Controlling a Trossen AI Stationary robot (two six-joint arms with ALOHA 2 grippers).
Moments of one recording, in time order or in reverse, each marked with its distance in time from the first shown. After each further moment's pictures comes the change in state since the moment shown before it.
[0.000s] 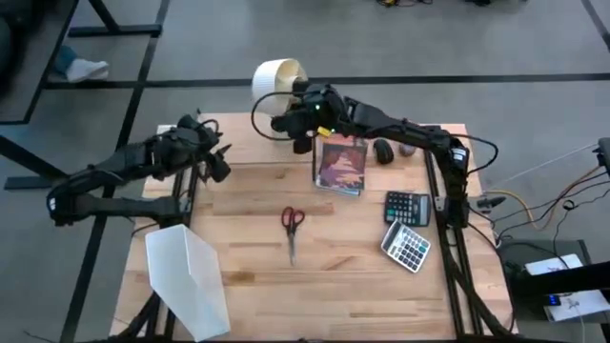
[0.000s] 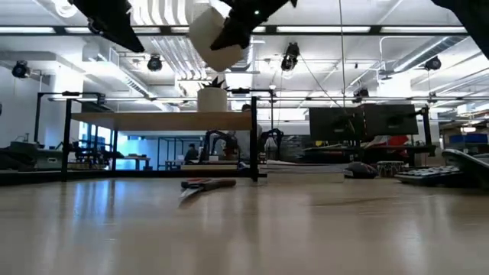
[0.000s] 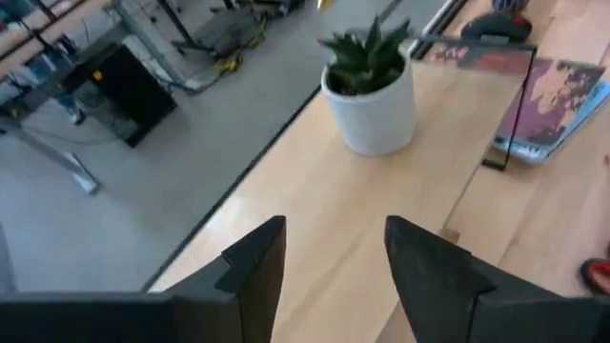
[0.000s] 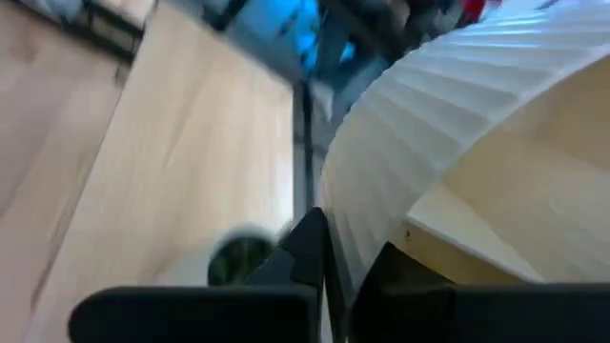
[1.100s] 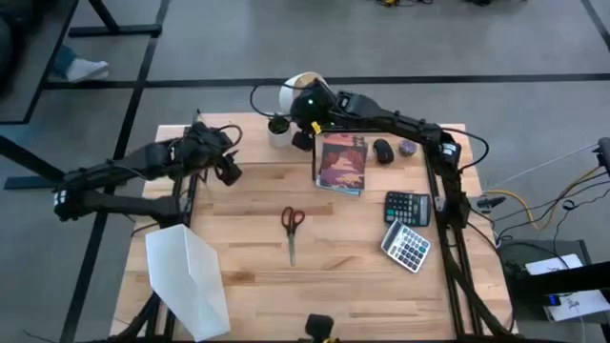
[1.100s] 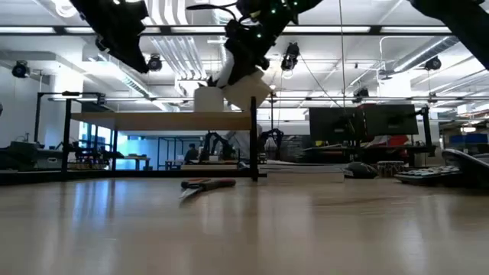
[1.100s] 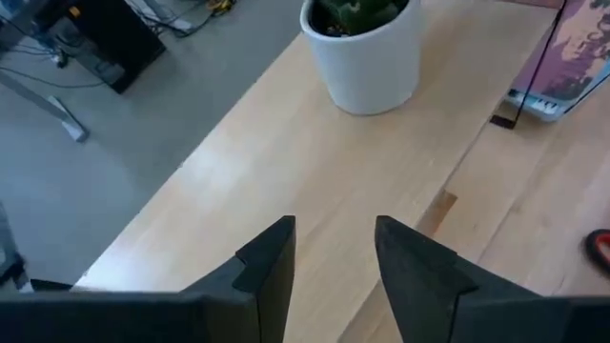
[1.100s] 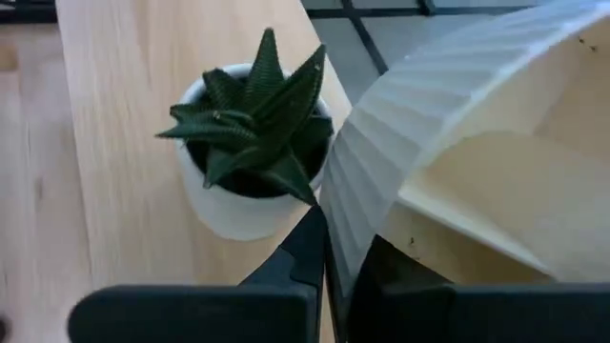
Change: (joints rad) left arm 0.000 0.105 -0.051 0.013 0.000 -0.107; right arm -0.076 0.089 0.009 -0.141 -0.035 0.545
